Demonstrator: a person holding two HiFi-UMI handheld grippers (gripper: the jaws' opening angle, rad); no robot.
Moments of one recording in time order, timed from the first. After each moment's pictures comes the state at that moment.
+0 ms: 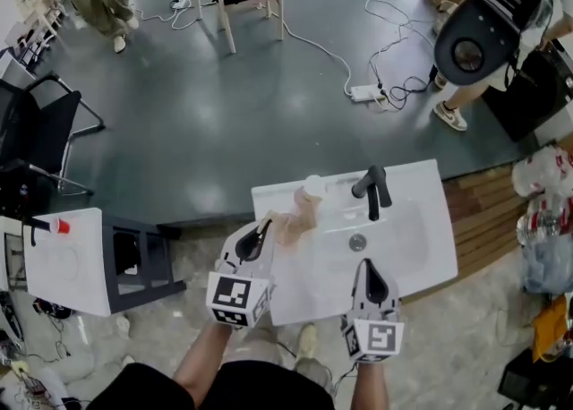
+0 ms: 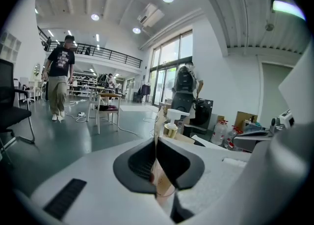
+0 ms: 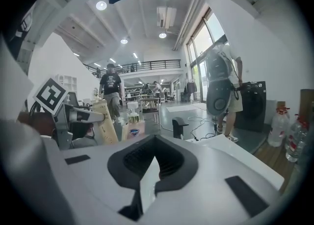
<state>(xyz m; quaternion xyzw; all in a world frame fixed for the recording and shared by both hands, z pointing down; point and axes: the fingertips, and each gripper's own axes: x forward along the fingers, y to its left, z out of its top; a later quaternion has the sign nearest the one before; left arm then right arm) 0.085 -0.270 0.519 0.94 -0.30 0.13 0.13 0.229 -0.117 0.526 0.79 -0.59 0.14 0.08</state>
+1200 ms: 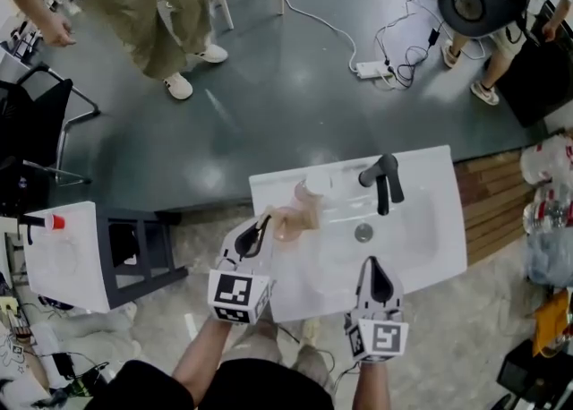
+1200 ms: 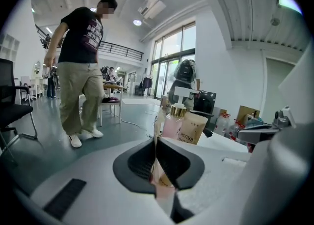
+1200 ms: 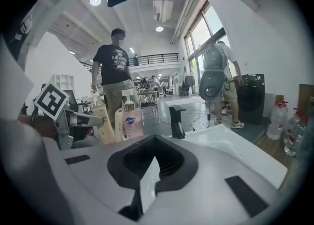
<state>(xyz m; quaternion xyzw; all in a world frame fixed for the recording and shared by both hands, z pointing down) 0.088 -0.279 0.575 0.92 -0.31 0.17 0.14 0.238 -0.119 0.569 0.79 -0.59 0.18 0.08</state>
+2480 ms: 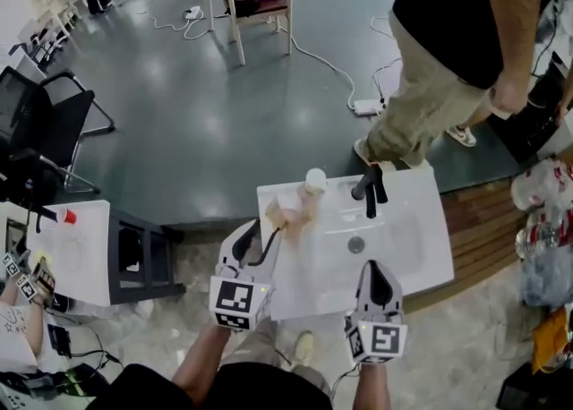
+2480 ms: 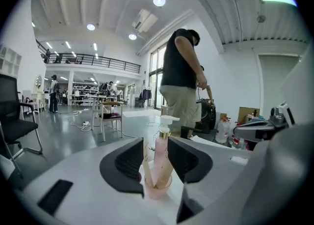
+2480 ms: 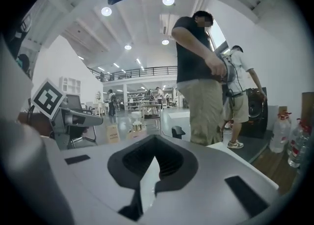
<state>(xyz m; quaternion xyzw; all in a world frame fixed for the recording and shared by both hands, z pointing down) 0.066 -0.239 0.490 0.93 -0.32 0.13 0.08 0.225 -0.090 0.500 0.78 -0.61 0.11 0.06</state>
